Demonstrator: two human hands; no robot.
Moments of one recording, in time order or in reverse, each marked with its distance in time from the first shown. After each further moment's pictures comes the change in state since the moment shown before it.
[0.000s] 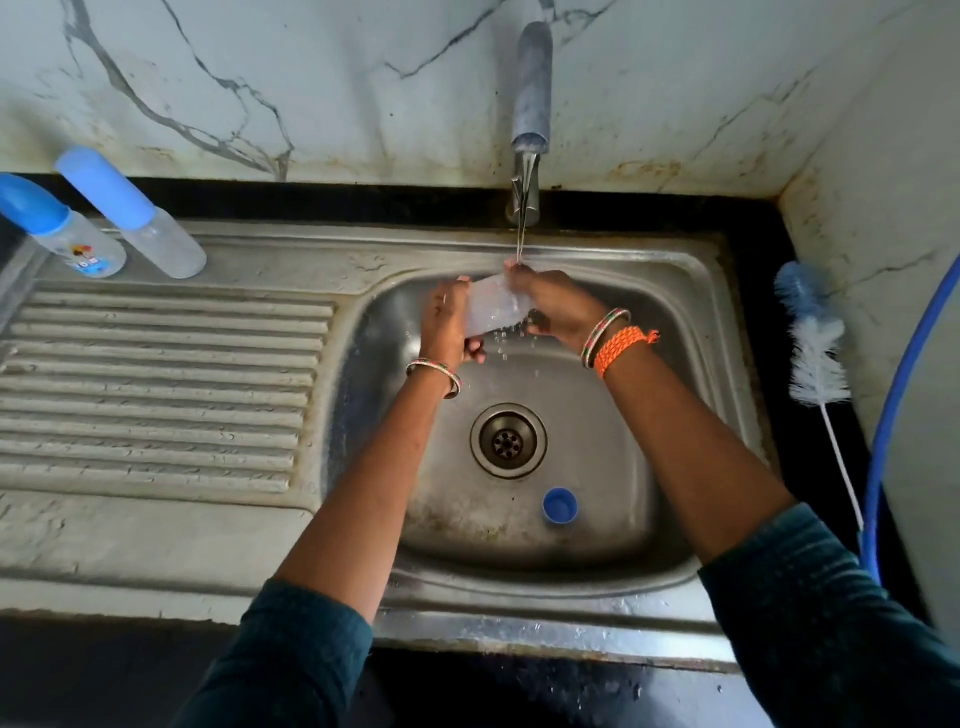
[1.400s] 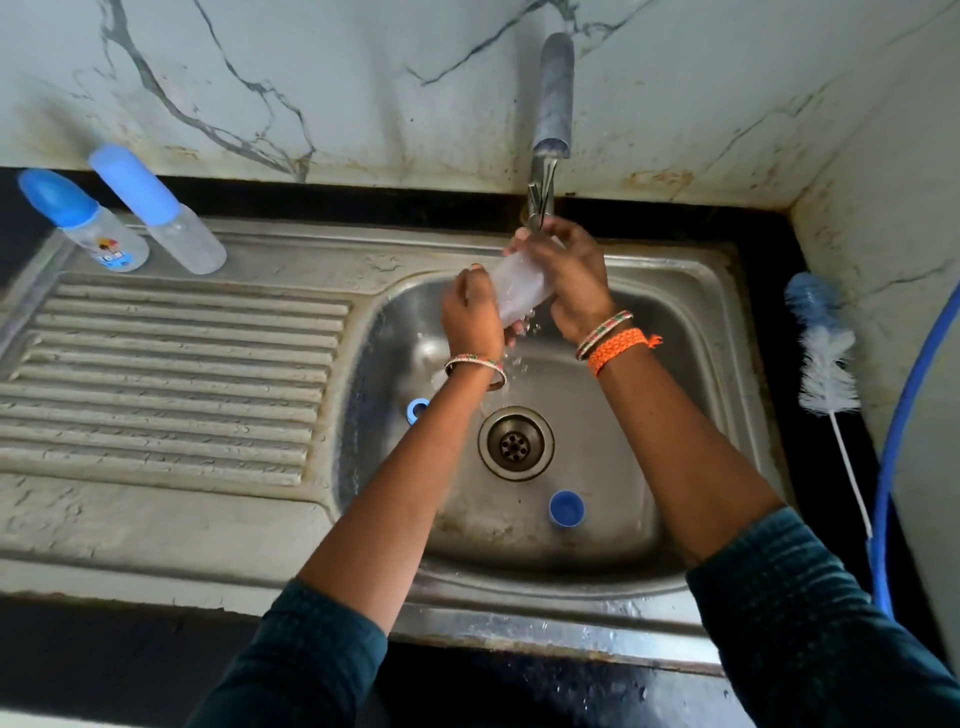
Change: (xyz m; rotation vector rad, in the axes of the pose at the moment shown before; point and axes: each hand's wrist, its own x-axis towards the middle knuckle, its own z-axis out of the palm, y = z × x) left_hand -0.024 0.021 0.033 -0.064 0.227 0.126; right_hand -0.006 -0.022 0.013 0.656 0.162 -0.300
